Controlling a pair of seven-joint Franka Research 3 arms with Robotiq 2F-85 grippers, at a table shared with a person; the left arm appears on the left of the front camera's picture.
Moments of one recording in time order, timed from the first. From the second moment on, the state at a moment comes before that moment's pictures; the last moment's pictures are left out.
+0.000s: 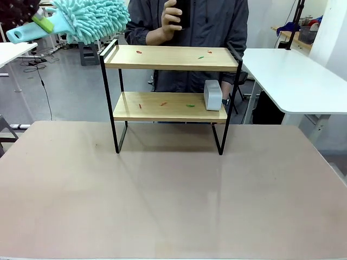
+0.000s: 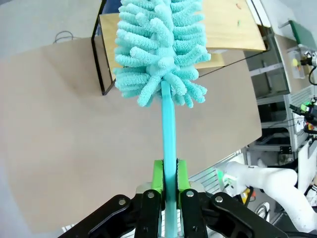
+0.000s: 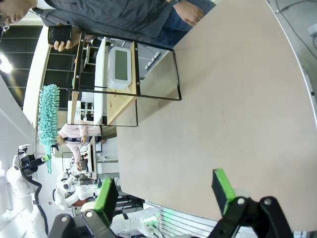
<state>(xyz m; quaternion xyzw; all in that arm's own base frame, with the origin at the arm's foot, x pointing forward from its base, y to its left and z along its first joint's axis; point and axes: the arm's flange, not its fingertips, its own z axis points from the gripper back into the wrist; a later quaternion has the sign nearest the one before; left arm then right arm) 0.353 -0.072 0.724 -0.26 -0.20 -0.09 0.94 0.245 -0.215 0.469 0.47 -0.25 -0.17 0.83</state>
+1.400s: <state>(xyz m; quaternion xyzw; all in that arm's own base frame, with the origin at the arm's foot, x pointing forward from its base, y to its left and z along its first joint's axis) 0.427 -0.173 0.690 -0.17 -0.17 -0.06 0.97 0.245 -0.215 0.469 0.47 -0.25 -0.17 0.83</state>
